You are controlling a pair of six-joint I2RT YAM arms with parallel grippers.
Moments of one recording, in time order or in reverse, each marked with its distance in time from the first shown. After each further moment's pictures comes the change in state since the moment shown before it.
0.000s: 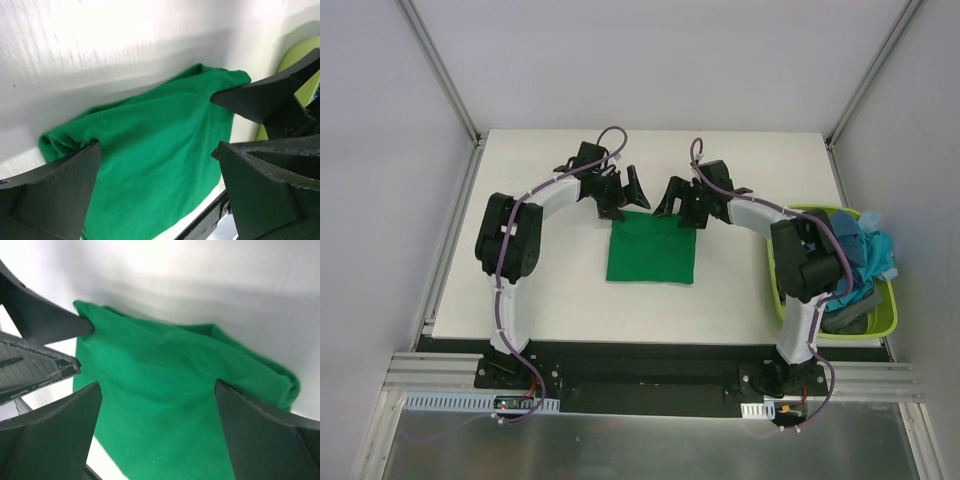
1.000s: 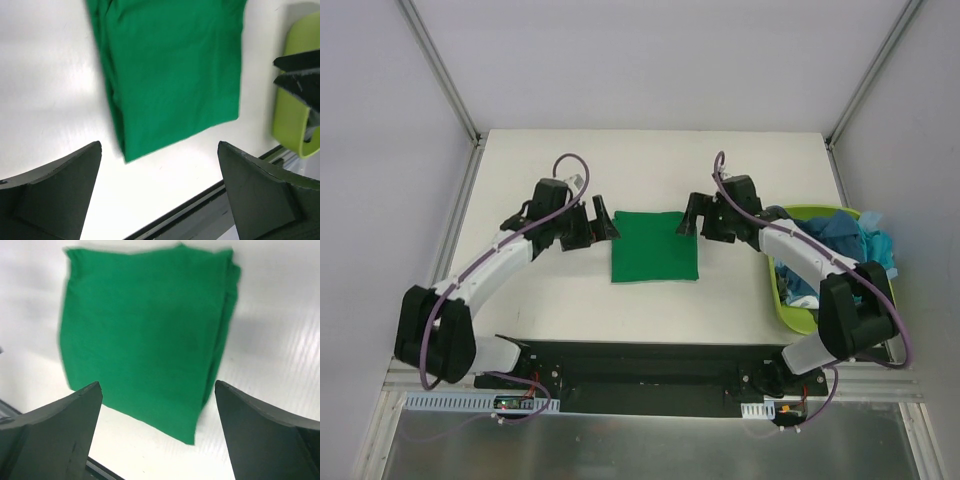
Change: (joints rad) left arm -0.003 -0.650 -0.515 0.008 -0.188 0.019; right arm -0.013 -0.410 -0.237 -0.115 0.127 -0.122
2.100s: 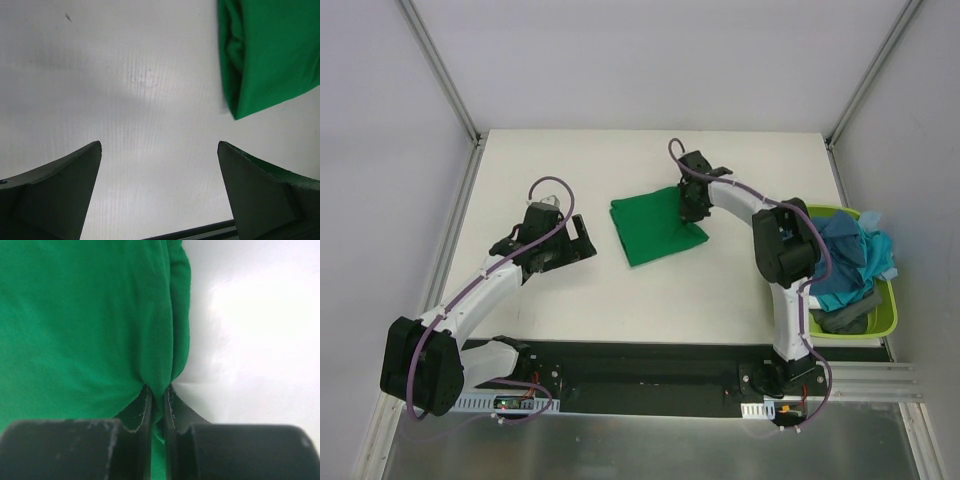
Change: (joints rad) left arm -0.003 -0.248 -0.258 -0.081 -0.314 -0.031; right arm 0.082 0.600 0.546 -0.323 0.316 -0.085
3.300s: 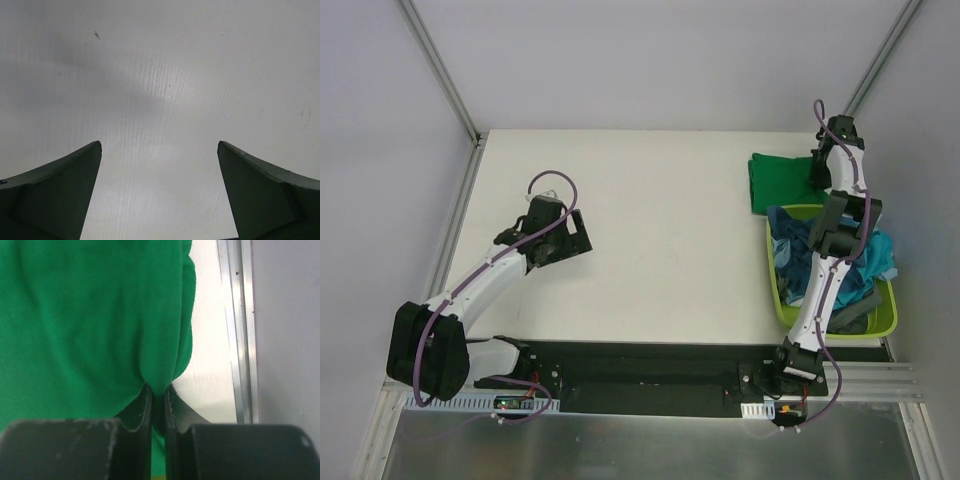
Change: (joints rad) left arm 0.007 0.082 0.064 -0.034 -0.104 0.013; right arm -0.742 0.382 0.718 -0.282 0.104 -0.517
